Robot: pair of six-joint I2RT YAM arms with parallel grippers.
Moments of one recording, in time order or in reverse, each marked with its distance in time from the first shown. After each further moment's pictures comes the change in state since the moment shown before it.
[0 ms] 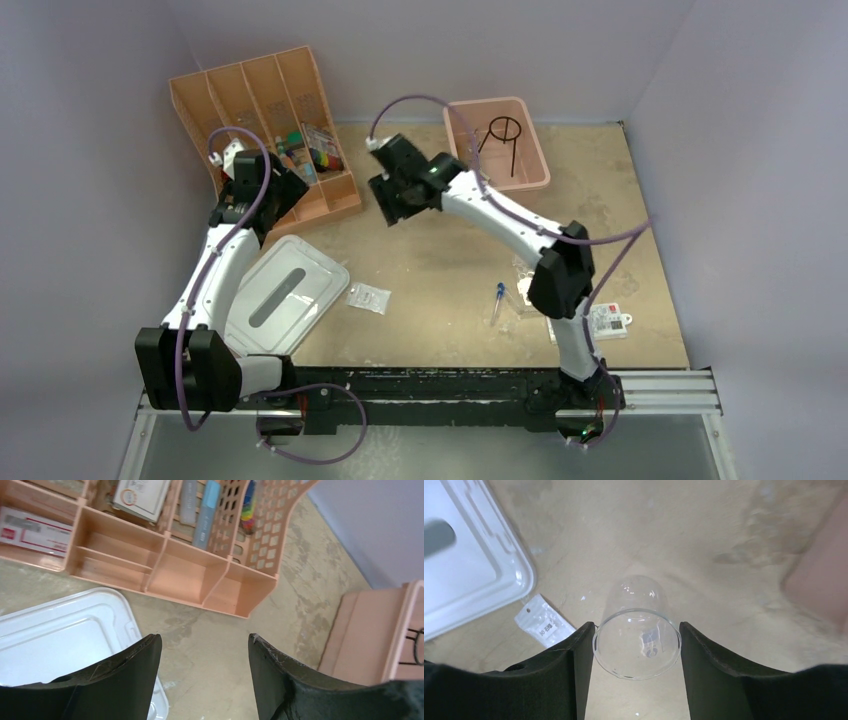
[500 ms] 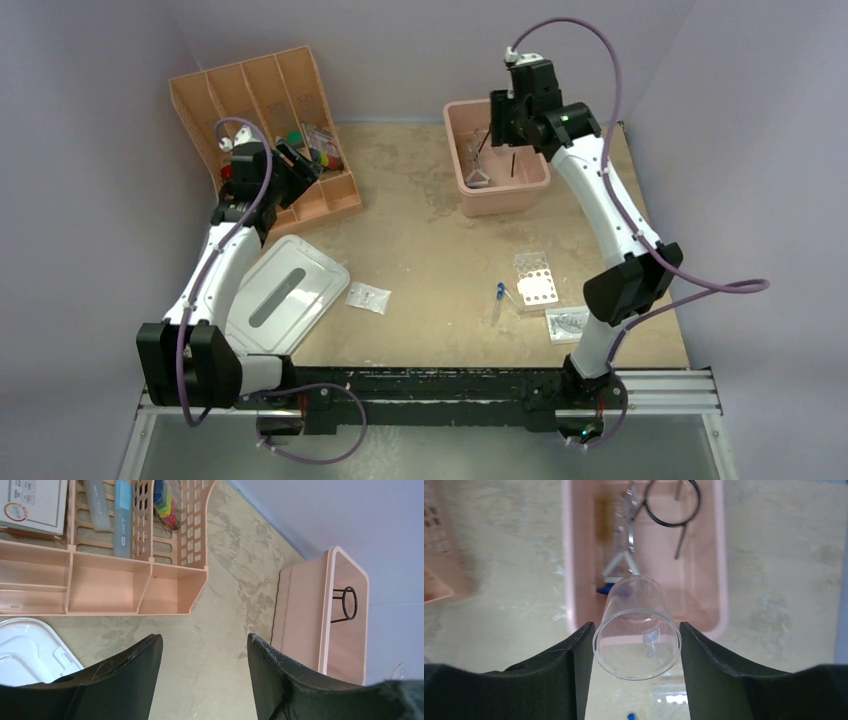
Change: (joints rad) left arm -0.001 0.008 -0.003 0.183 0.232 0.026; right arm -0.454 -0.299 0.047 -0.002 0.087 -0.092
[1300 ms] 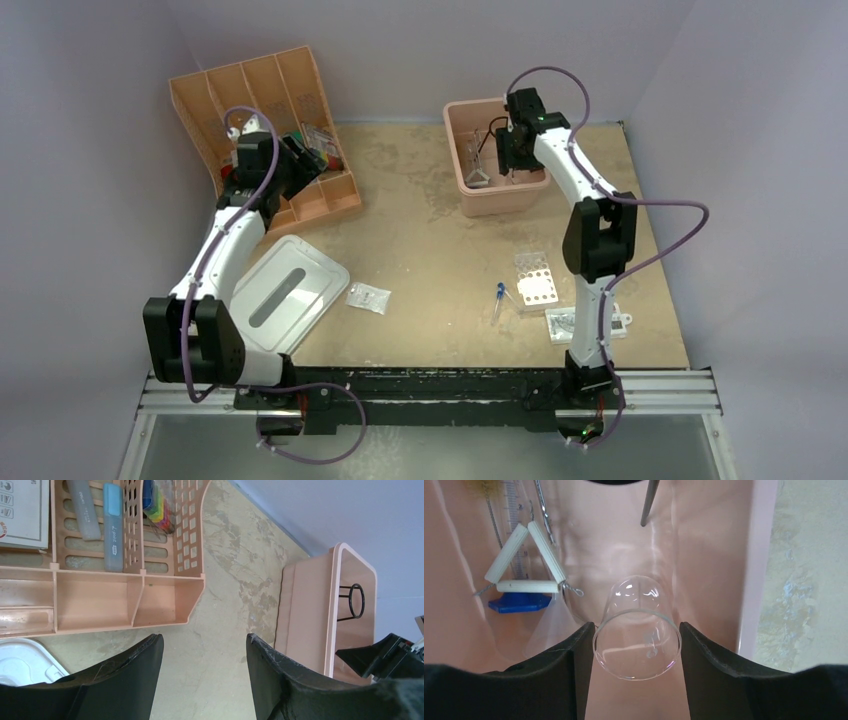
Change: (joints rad) left arm 0.000 0.112 0.068 0.025 0.035 0.031; right arm -0.192 0.325 -0.076 0.035 -0.054 -0.082
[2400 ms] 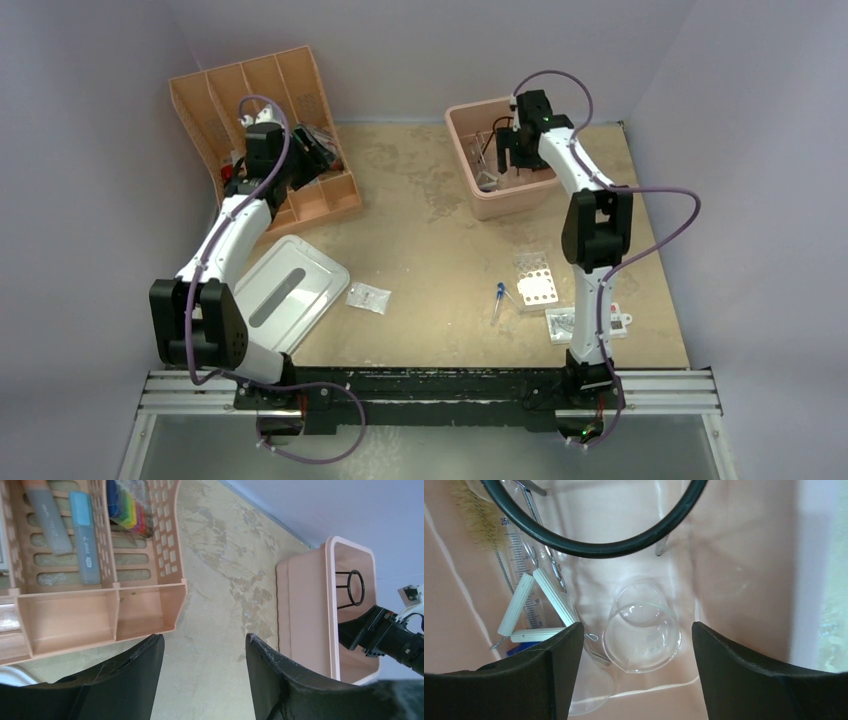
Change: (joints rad) left arm -0.021 0.088 0.073 0.019 0.049 0.057; right arm -0.064 0.123 0.059 0.077 -0.107 -0.019
